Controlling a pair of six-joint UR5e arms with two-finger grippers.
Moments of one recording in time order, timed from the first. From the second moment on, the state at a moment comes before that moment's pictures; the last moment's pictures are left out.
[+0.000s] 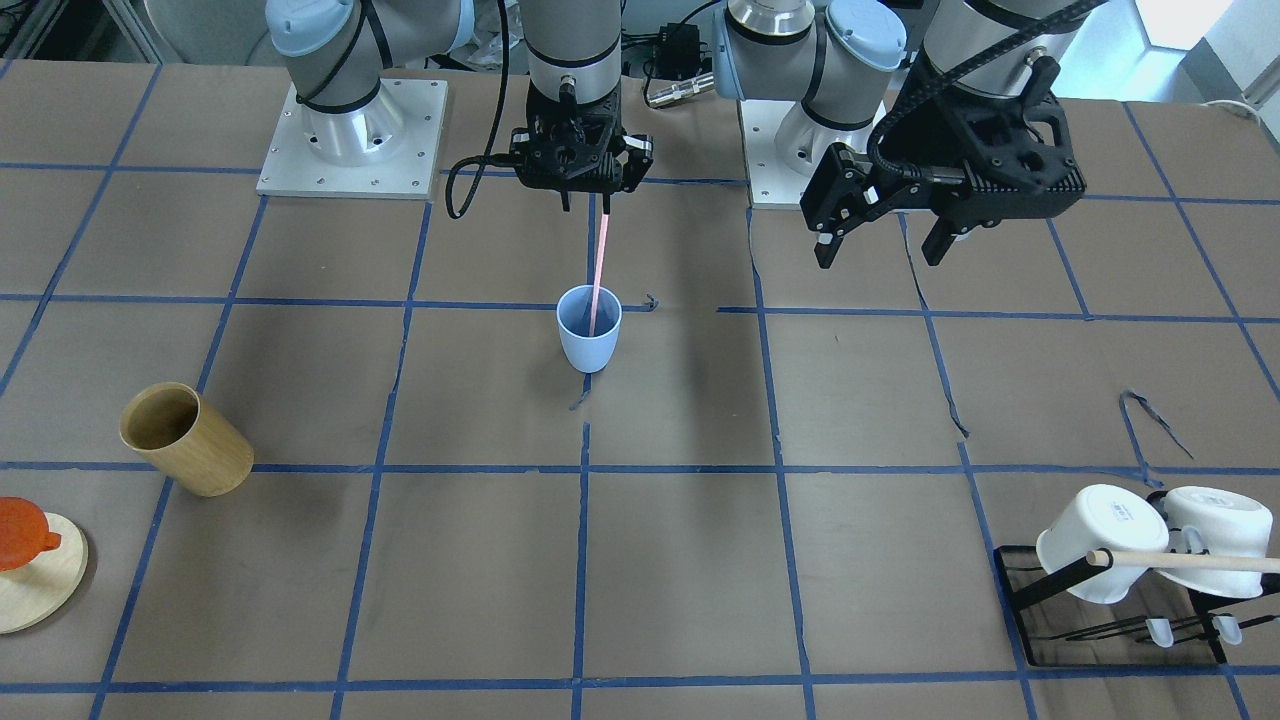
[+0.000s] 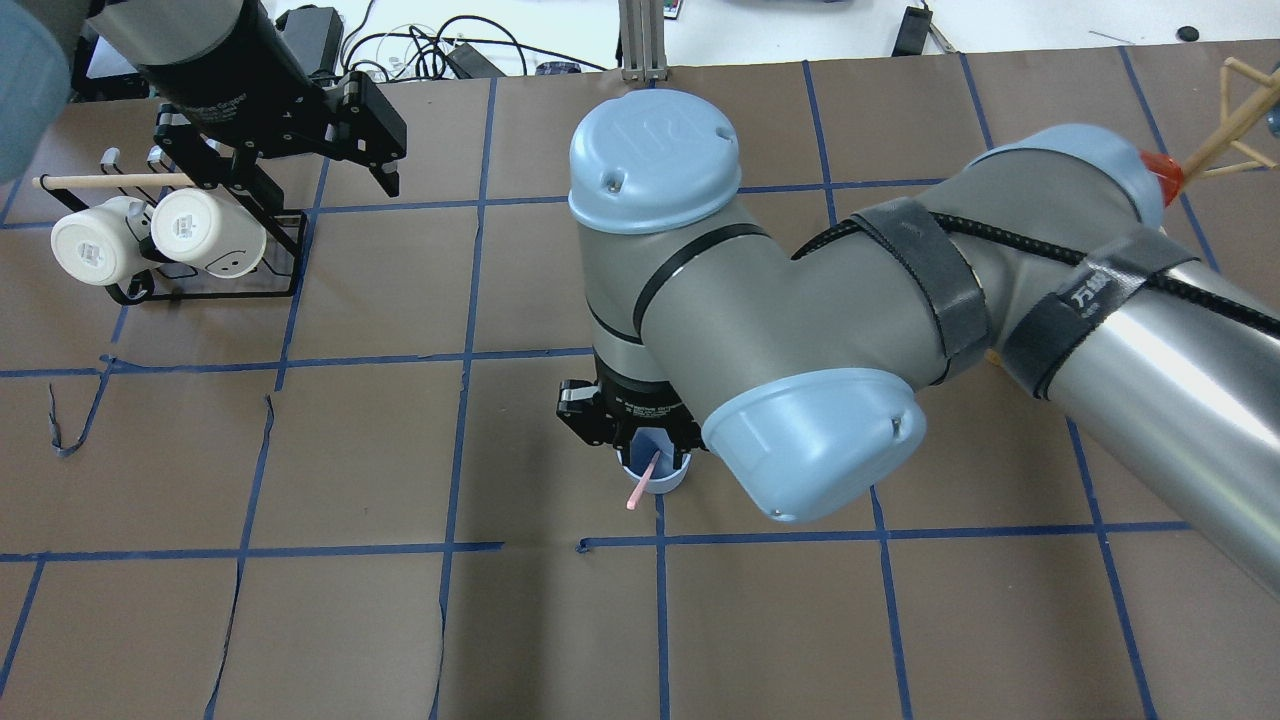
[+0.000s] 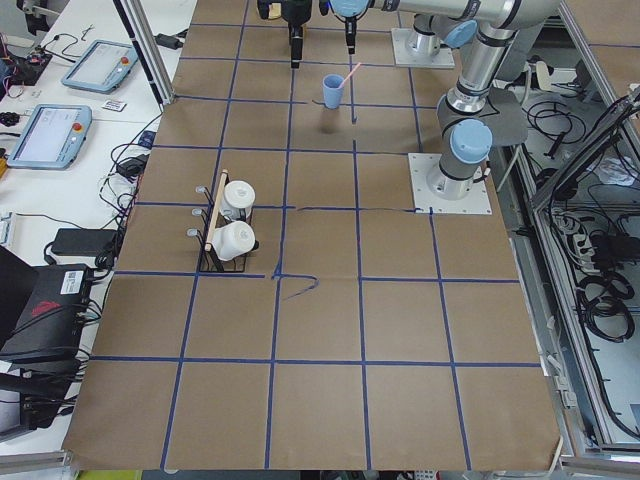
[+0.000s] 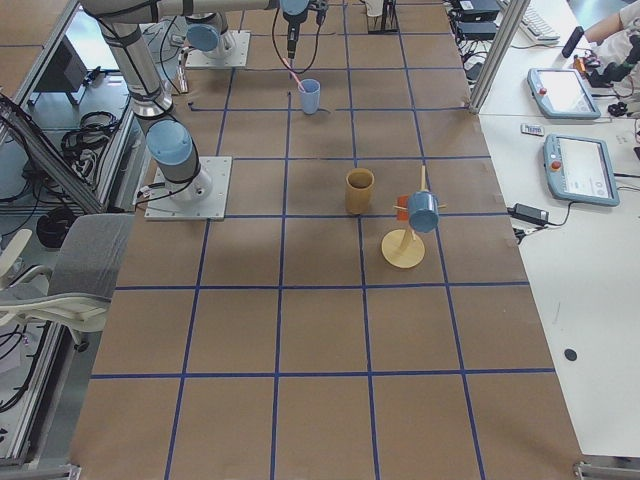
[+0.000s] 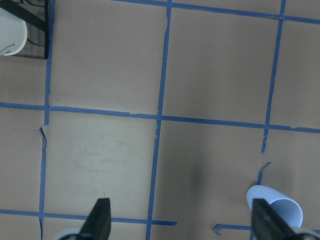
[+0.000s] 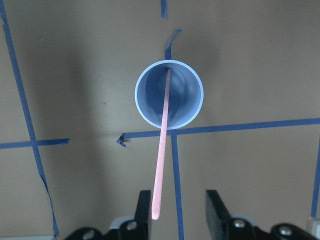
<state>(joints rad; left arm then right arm) -1.57 -1.58 -1.48 -1.58 1.53 -0.10 2.07 -1.53 1.72 -1.71 -1.50 0.57</state>
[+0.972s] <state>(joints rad) -1.57 -1.58 -1.48 -1.58 1.53 -0.10 1.78 -1.55 1.55 -1.76 -1.46 0.06</state>
